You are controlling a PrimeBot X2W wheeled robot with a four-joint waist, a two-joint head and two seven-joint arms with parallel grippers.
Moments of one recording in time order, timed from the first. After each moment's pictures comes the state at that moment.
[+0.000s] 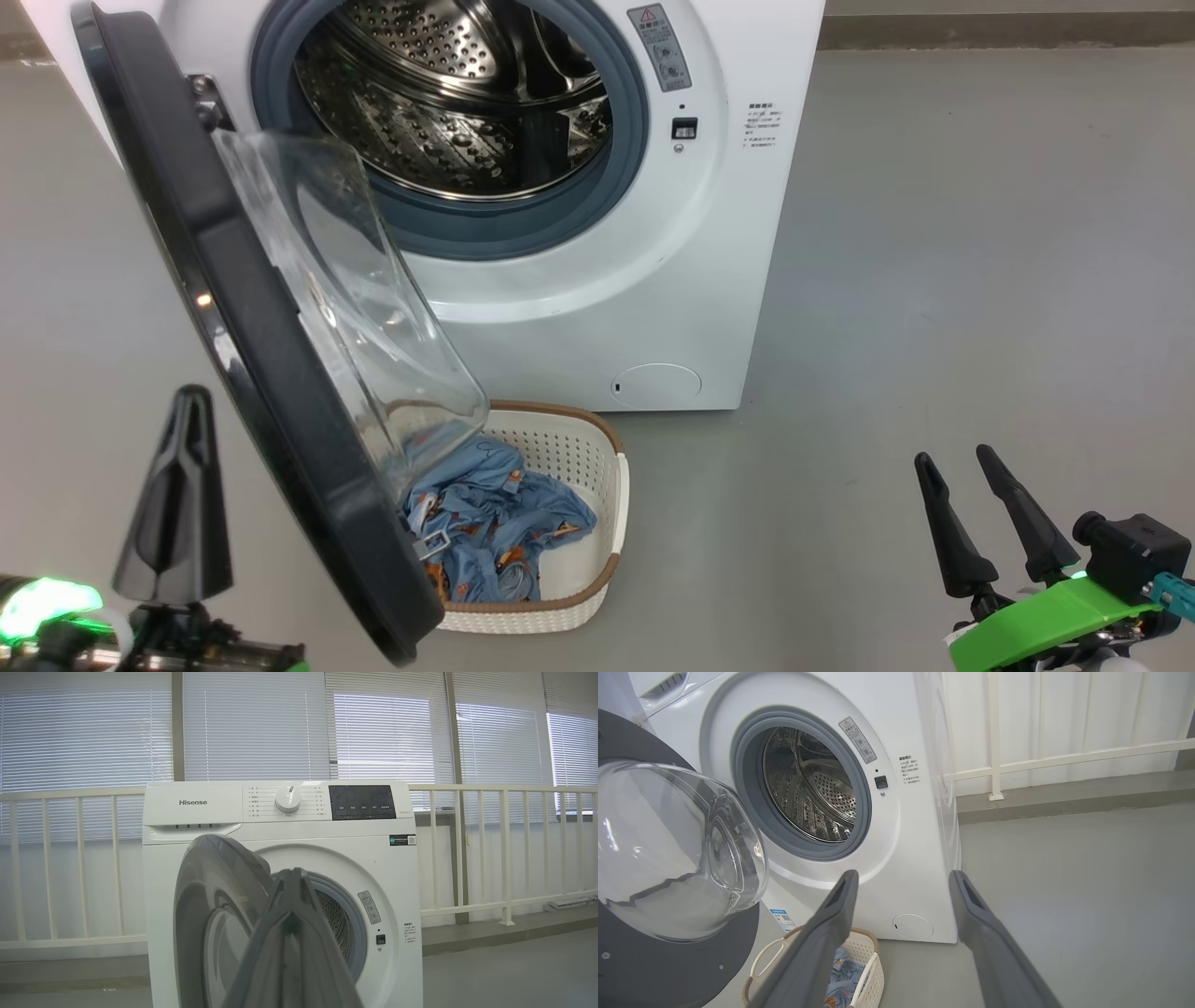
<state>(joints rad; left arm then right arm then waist) 0.05 0.09 0.00 -0.39 -0.20 -0.13 -0.26 -0.06 -0.23 0.09 0.19 0.47 0.13 -0.25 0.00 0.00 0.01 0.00</state>
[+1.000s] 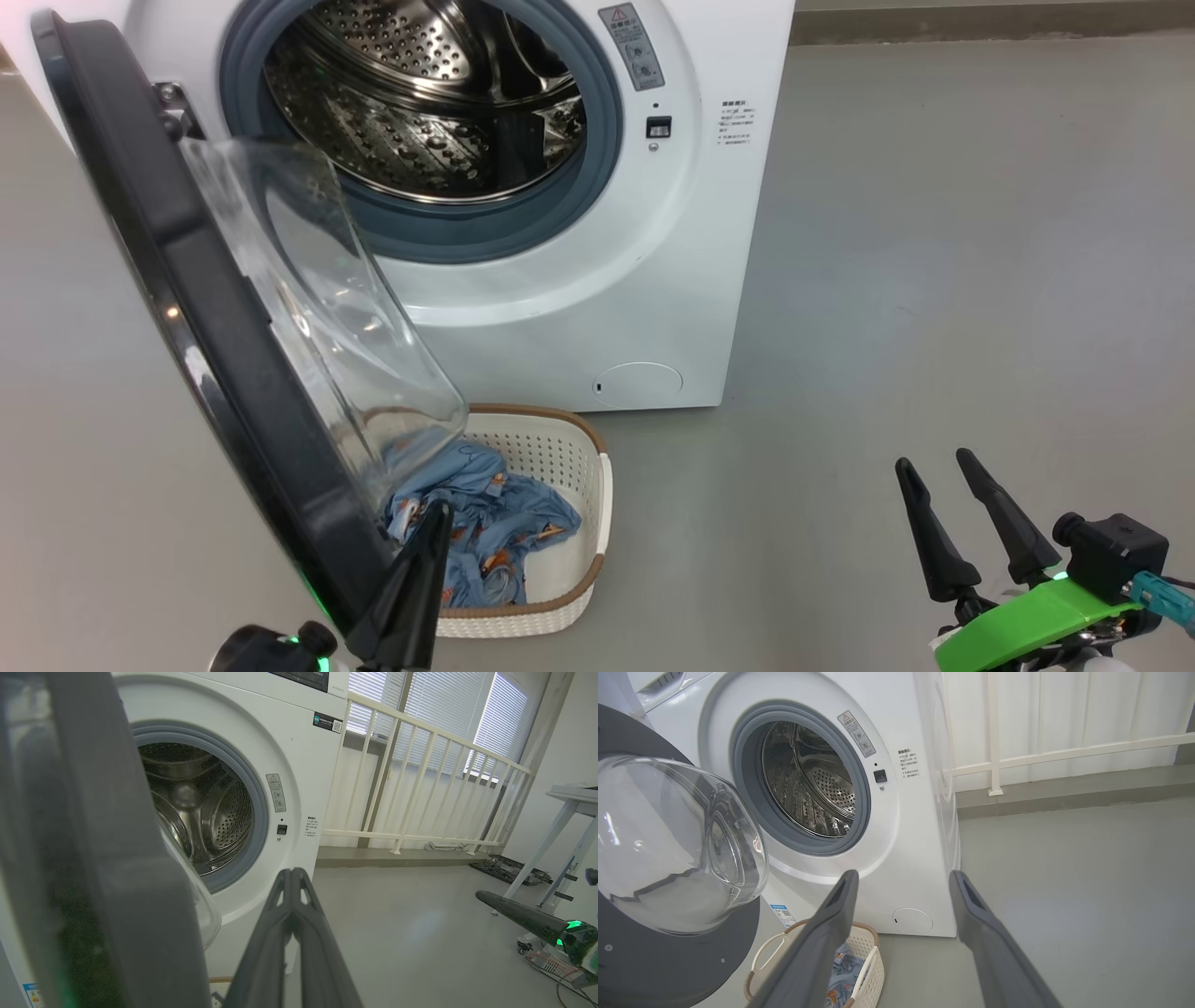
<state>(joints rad) 0.06 0.10 -0.32 -0.10 -0.34 -0.13 -0.26 -0.07 -0.23 0.12 0.21 0.47 0.13 -0.25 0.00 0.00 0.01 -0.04</state>
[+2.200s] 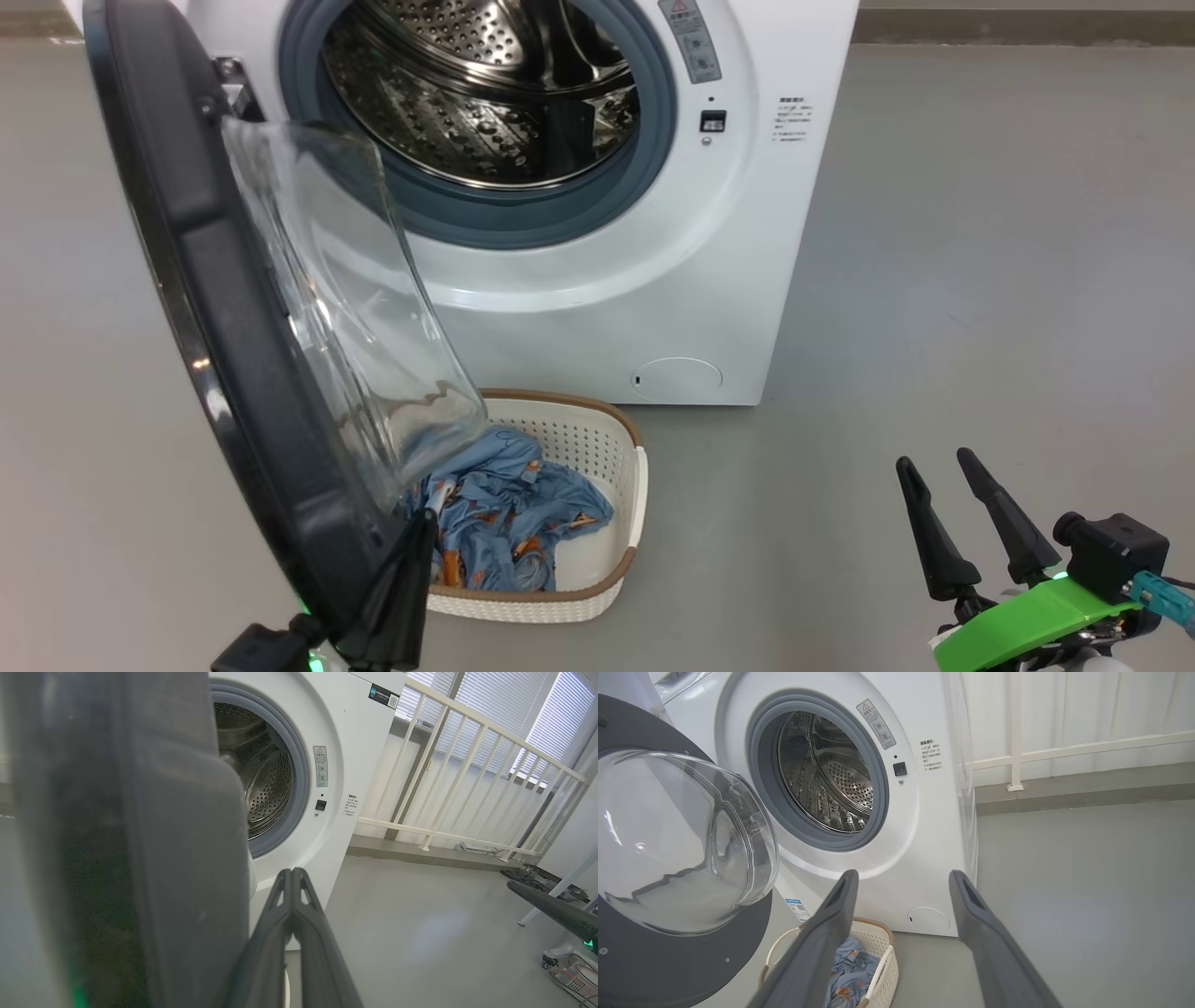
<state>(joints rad) 0.03 0.06 -0.27 0.04 -0.37 -0.14 -0.26 -0.07 -0.22 0.11 0.21 0.47 0.13 -0.25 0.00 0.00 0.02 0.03</state>
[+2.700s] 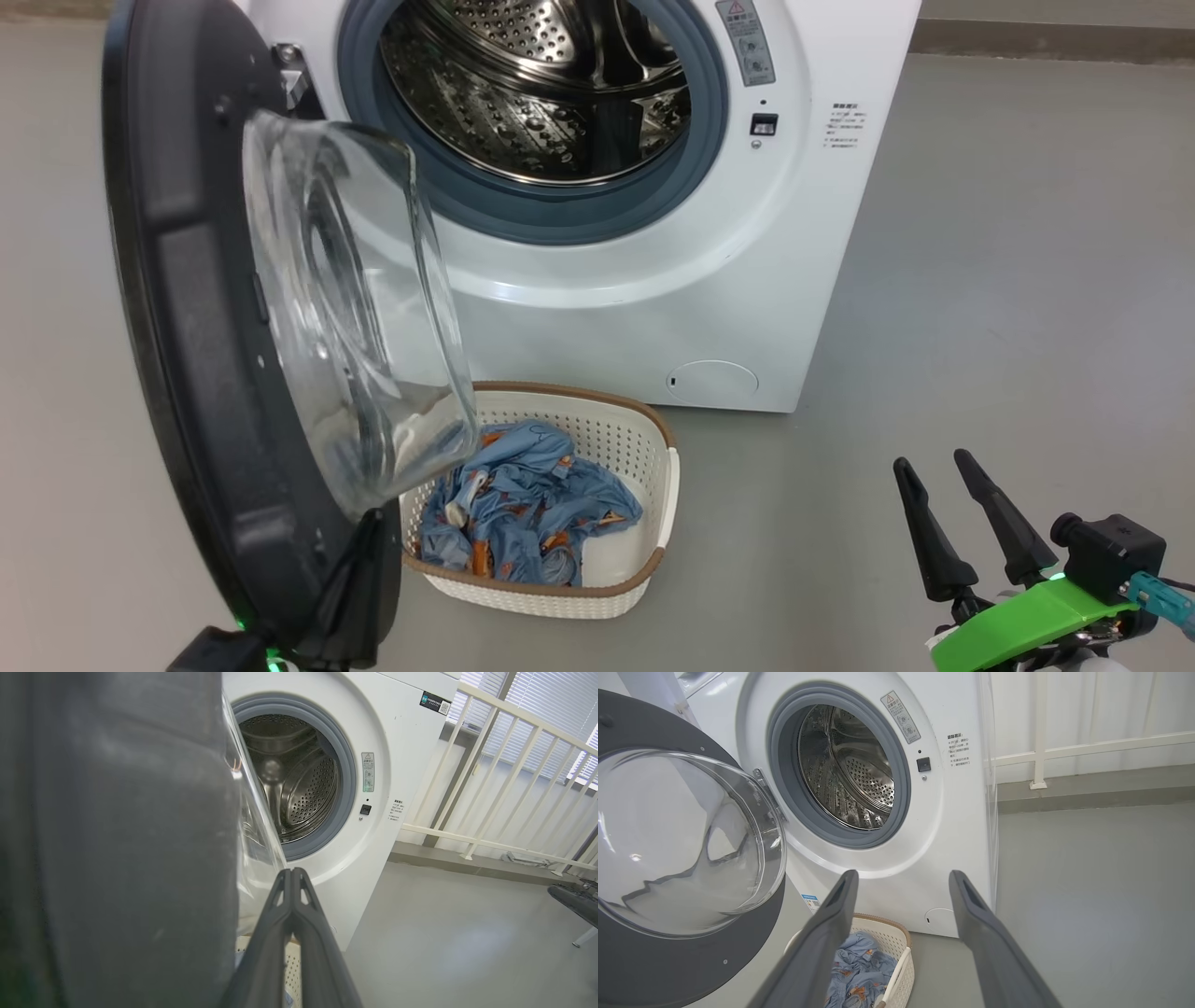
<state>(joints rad) 0.04 0.07 -0.21 0.06 -0.37 -0.14 -0.26 -0.07 -0.22 0.11 0.21 0.47 0.13 -0.25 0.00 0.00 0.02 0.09</state>
